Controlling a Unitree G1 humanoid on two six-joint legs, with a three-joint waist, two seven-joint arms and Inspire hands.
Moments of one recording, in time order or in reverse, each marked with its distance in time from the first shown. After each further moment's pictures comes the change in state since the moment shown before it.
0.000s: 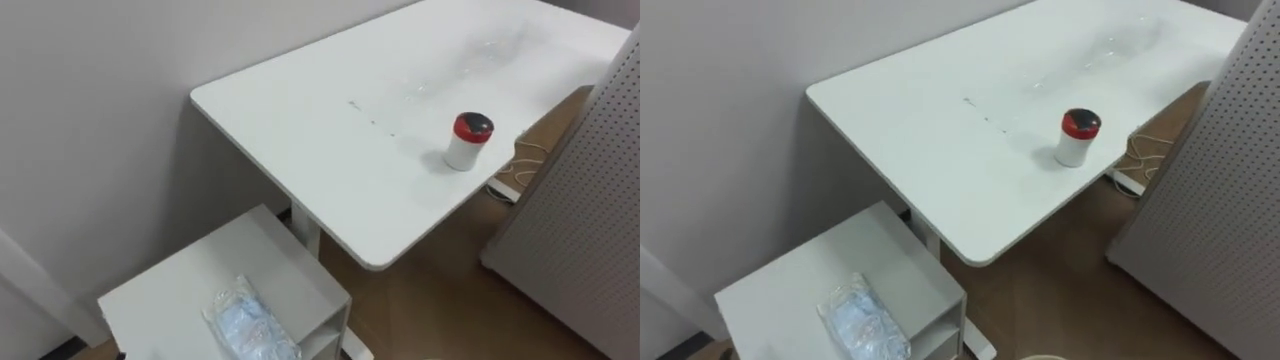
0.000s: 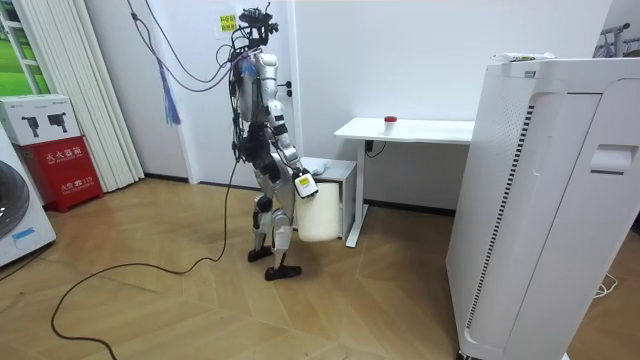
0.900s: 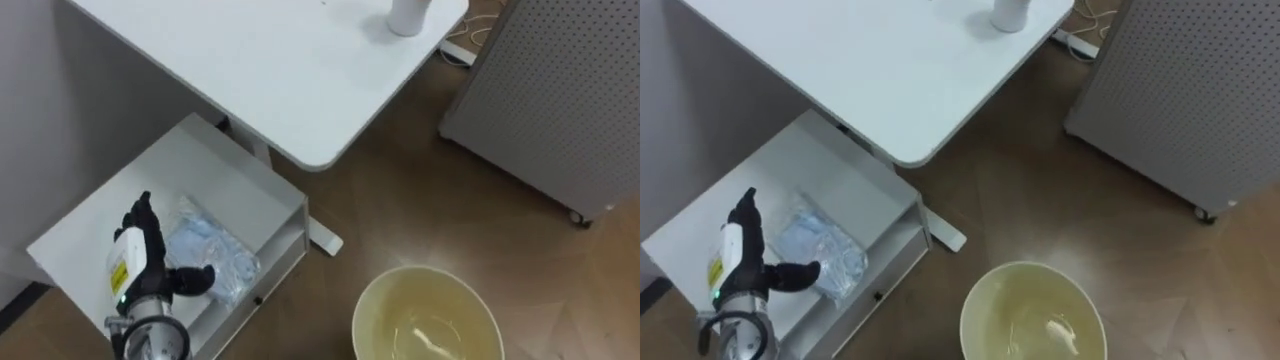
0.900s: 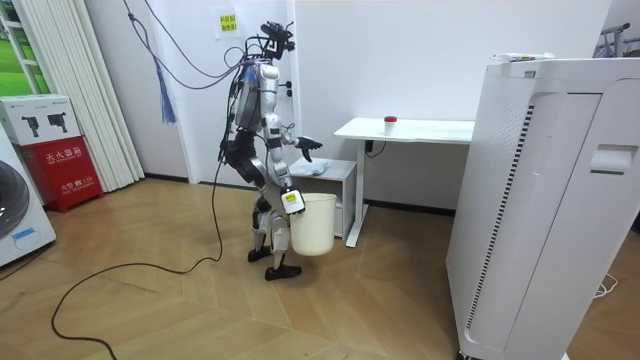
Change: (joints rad) left arm -0.359 0.050 -0.156 0.058 0.048 -0.047 0.253; right arm -0.211 -0.017 0.151 0.045 0.160 -0.029 -0.045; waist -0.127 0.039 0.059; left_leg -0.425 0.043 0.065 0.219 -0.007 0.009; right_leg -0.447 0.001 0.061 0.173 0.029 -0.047
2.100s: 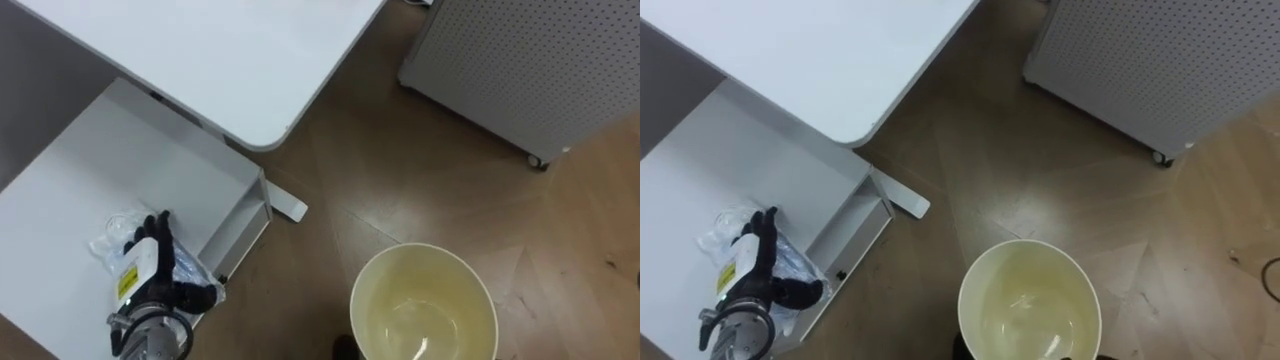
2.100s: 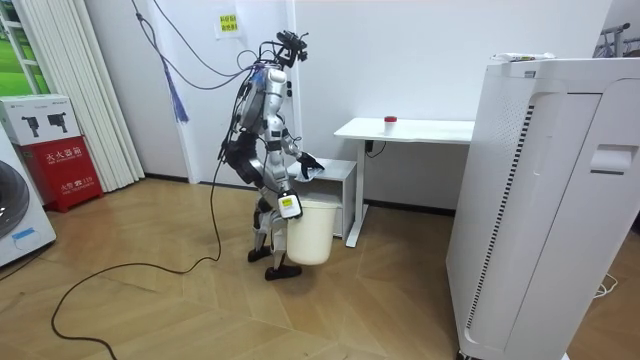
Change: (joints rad) left arm -0.097 0.042 -0.162 0.252 -0.055 0.011 -0.134; right arm -0.008 -0.009 0.075 -0.073 0.129 -0.005 0.019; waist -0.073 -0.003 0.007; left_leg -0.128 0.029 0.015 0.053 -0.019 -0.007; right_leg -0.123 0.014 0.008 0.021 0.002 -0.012
